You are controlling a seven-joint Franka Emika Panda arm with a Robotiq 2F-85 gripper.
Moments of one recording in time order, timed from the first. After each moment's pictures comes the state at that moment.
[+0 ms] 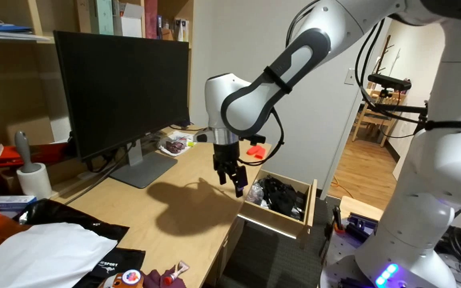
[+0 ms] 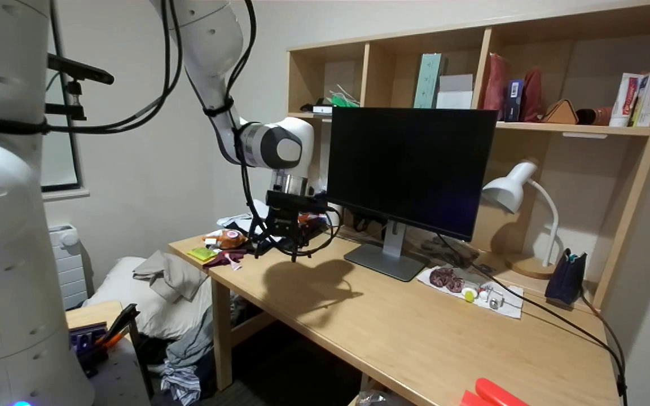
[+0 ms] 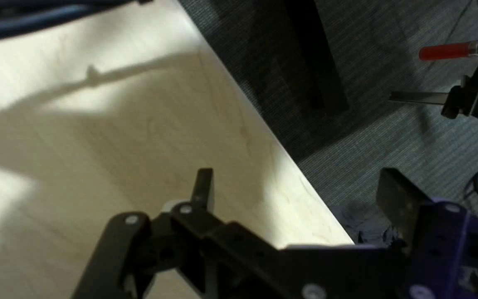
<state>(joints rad) 0.03 0.15 0.16 -2.36 -0.04 2.31 -0.90</state>
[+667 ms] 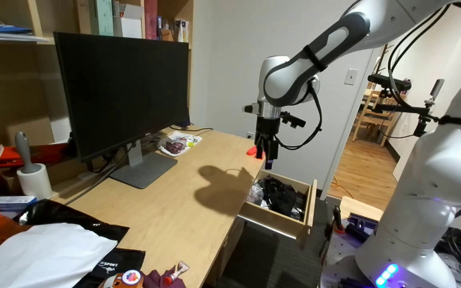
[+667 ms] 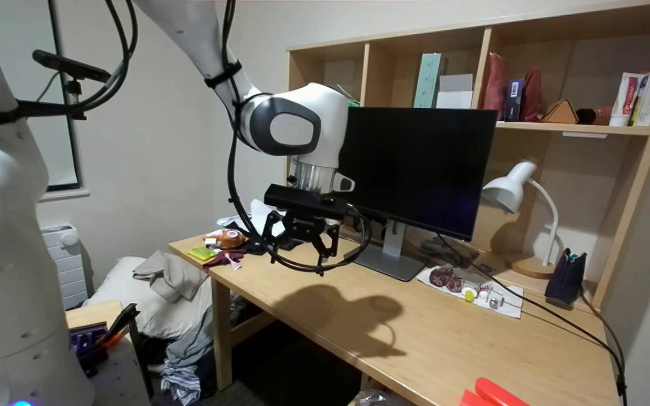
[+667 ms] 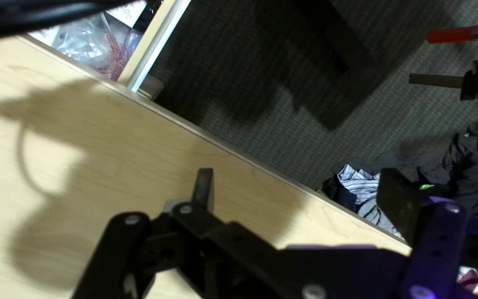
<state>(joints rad) -0.10 -0.12 -0.05 -2.57 0.07 2.33 -0.96</state>
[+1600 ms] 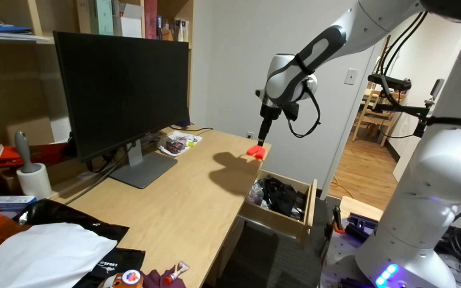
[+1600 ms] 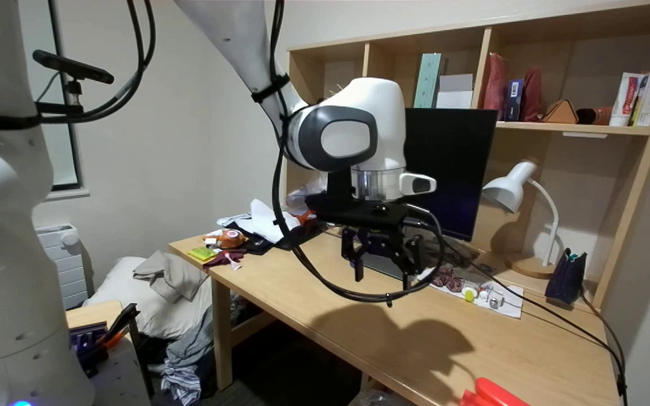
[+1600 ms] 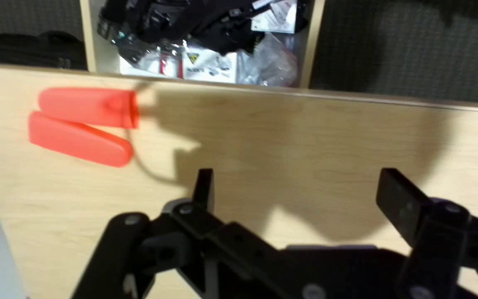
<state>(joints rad) -0.19 0.05 -0.22 -2.40 -0.07 2.59 -0.58</state>
